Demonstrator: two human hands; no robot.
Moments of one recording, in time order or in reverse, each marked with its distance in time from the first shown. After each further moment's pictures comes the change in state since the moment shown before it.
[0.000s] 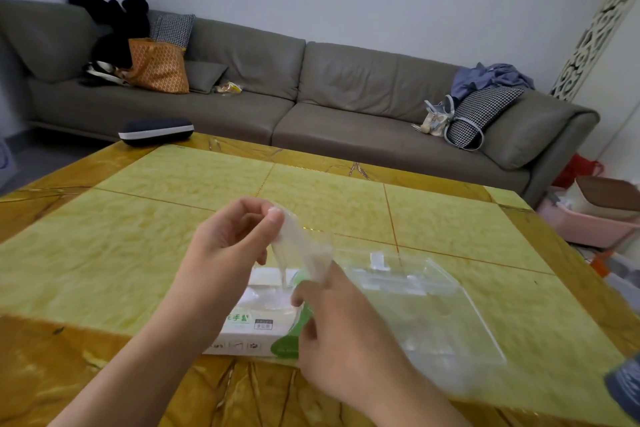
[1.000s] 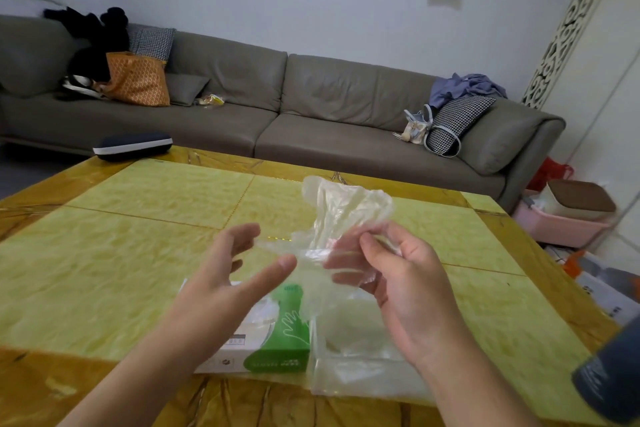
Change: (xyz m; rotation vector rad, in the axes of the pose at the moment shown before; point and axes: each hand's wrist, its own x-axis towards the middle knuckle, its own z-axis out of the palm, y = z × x) left_hand -0.012 -0.010 0.010 0.375 -0.138 -0.149; right_hand 0.000 0.044 -0.068 1.290 0.378 0.147
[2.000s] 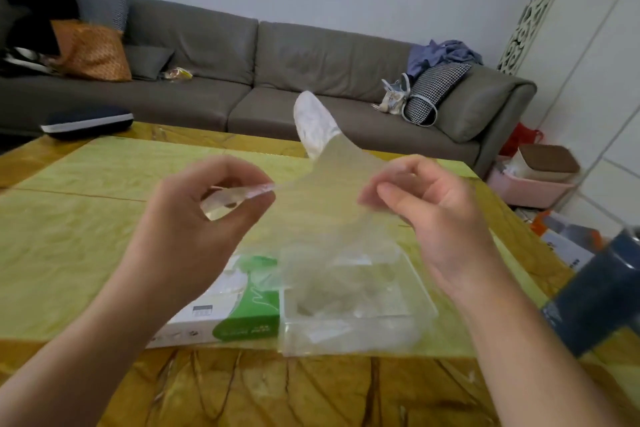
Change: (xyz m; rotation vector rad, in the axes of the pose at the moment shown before) left_hand 0.003 0.057 0.017 0.168 0.168 0.495; right_hand 0.016 -0.021 -0.065 -0.231 0.003 -0.331
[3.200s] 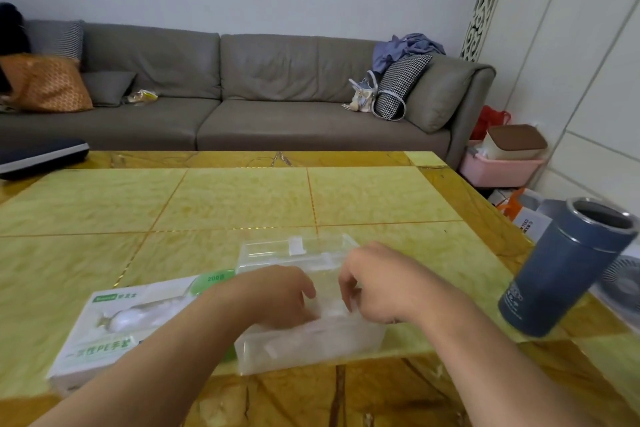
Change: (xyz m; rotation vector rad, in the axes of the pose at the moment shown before) left_hand 0.018 -0.031 0.147 0.671 -1.157 -0.222; right_hand -0.016 0.040 -0.043 -1.257 -0.678 0.364
